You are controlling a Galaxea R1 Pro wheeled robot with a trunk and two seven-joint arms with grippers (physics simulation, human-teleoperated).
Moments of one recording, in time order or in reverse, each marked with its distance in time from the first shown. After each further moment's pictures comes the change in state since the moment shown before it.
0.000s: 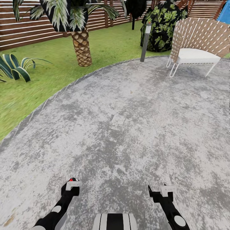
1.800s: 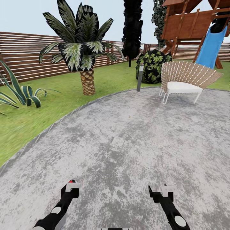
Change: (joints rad) left arm 0.002 0.002 0.000 0.015 0.000 0.024 0.003; right arm 0.002 -0.003 0.000 -0.001 0.002 -0.002 0.000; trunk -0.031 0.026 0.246
